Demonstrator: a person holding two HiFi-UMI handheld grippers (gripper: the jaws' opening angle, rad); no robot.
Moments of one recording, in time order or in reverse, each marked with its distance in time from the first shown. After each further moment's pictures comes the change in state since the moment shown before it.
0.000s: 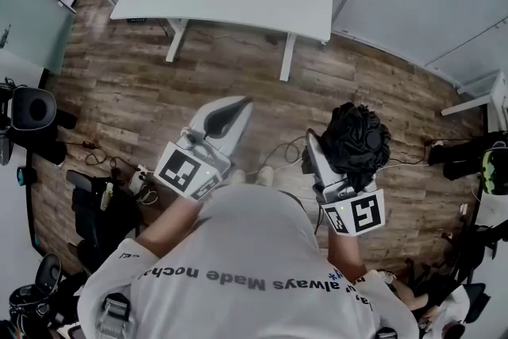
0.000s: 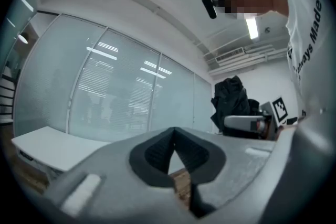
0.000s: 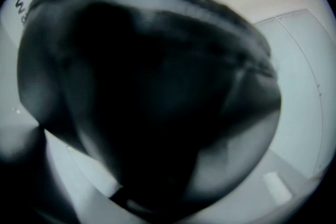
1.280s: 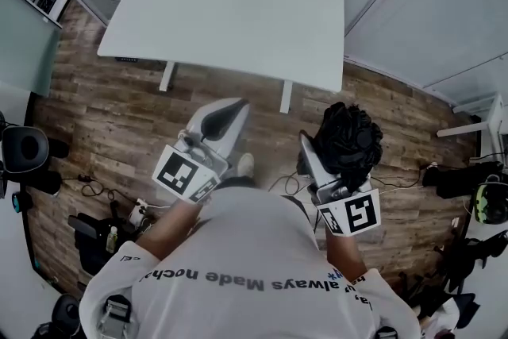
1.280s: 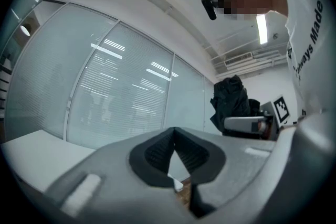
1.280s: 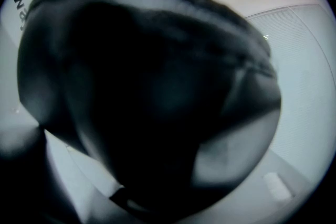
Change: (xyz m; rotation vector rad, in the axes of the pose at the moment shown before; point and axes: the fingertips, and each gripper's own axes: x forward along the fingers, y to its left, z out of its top) left arm 0.111 0.279 0.013 -0.034 -0.041 -0.003; right arm 0.291 -0.078 -0.027 -0.047 0.045 0.007
